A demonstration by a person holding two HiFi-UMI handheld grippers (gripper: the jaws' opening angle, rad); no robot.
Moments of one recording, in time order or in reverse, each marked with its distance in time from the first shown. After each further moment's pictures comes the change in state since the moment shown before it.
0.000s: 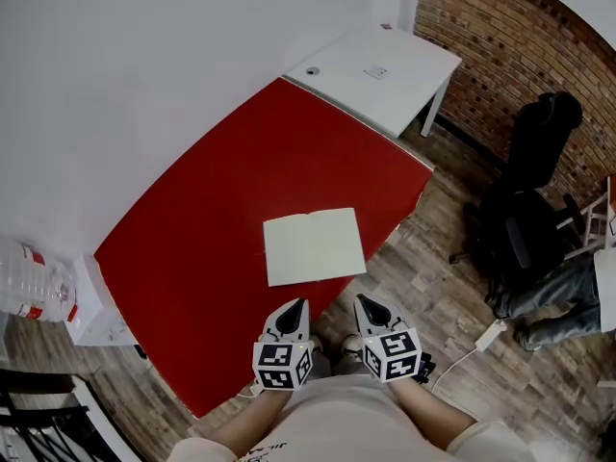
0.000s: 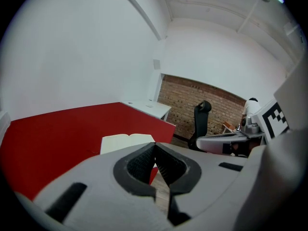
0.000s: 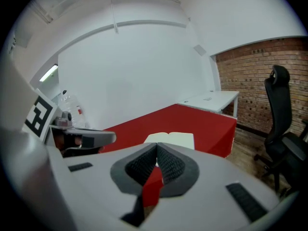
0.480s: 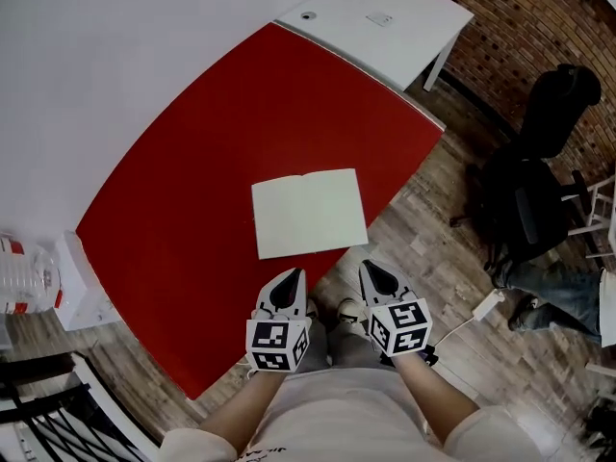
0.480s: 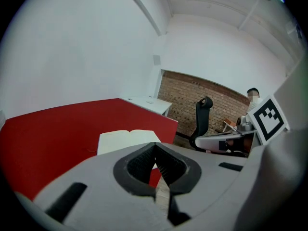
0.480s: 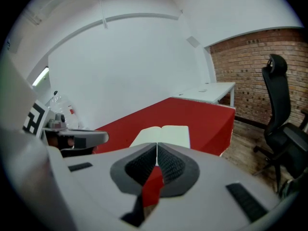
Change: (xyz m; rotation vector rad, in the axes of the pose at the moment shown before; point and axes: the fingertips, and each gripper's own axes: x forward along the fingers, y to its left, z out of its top) left arm 0.042 0.020 -0.018 0.015 0.030 -0.016; right arm 0.045 -0.037 -0.023 0.066 0.056 -0.030
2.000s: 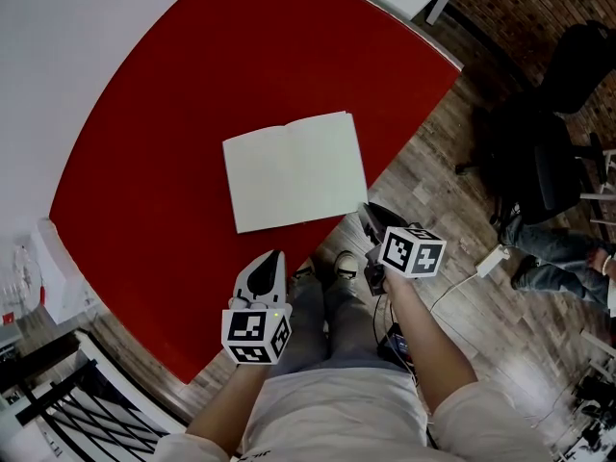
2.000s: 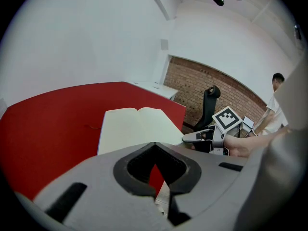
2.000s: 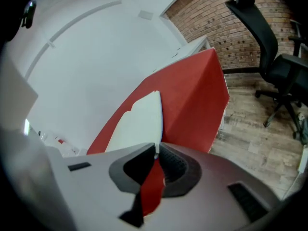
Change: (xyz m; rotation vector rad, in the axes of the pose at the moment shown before) left arm 0.035 0.033 -0.071 -0.060 0.153 0.045; right arm 0.113 -0.095 -0.087 0.458 0.165 0.033
